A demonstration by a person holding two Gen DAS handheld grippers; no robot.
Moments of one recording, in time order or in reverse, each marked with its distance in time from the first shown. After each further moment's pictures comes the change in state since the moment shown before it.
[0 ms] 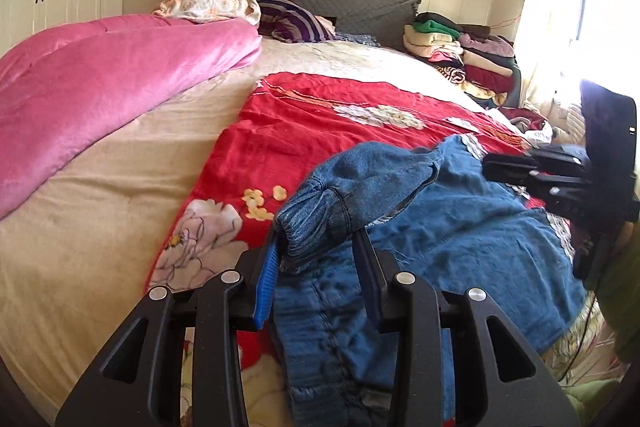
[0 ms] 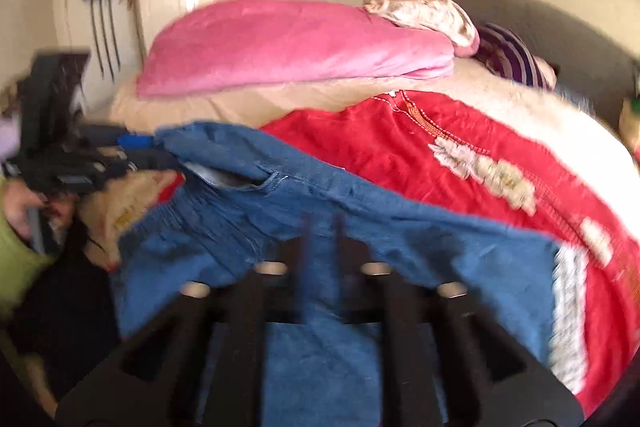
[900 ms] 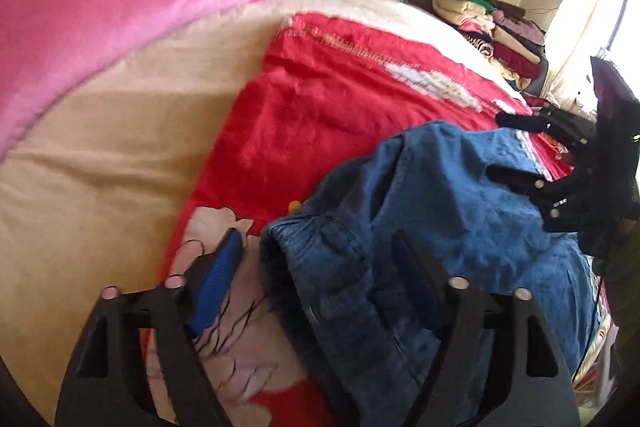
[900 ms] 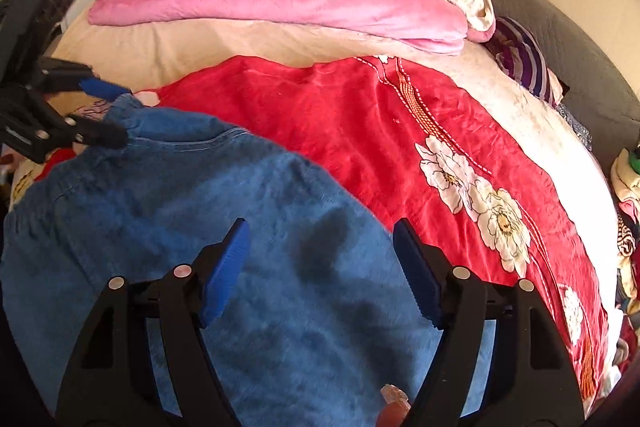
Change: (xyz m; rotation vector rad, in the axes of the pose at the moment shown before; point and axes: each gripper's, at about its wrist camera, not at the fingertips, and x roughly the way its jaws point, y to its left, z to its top) left arm 0.117 0.066 0.028 -0.117 0.224 -0.017; right arm 0.126 -0.041 0.039 -0.151 0.201 -0.057
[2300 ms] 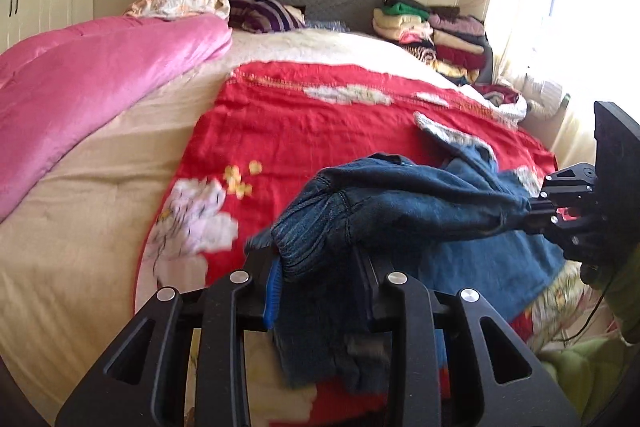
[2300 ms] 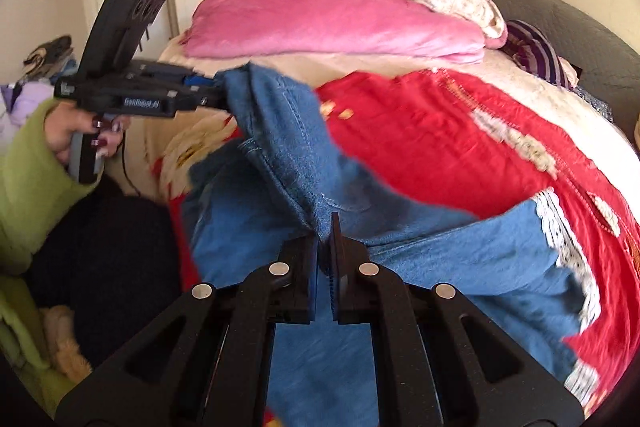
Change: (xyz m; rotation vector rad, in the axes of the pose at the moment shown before) left arm -0.122 -0.067 -0.096 0.203 -0.166 -0.052; right arm -0.164 0.119 -0.109 0.112 -0.149 0.174
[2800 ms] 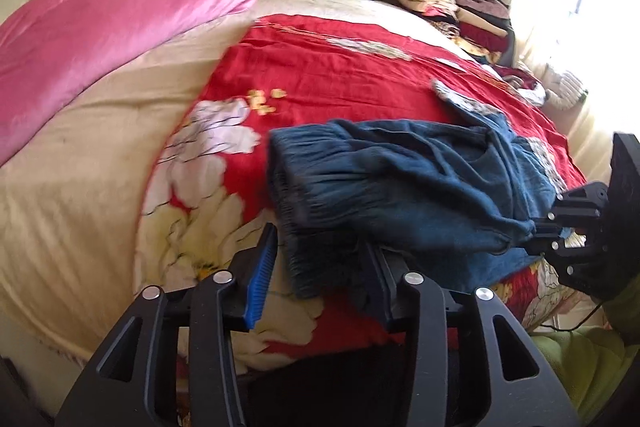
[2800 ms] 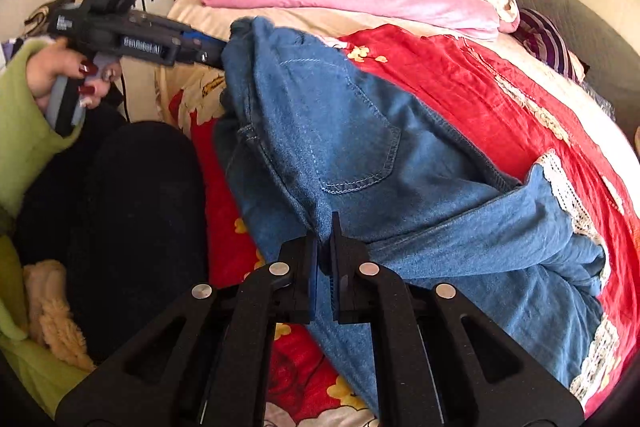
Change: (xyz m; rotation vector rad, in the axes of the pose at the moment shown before) left arm -0.013 0.013 -0.043 -0.100 0.120 0.057; right arm 0.016 0.045 -0.042 -0.066 0.109 -0.034
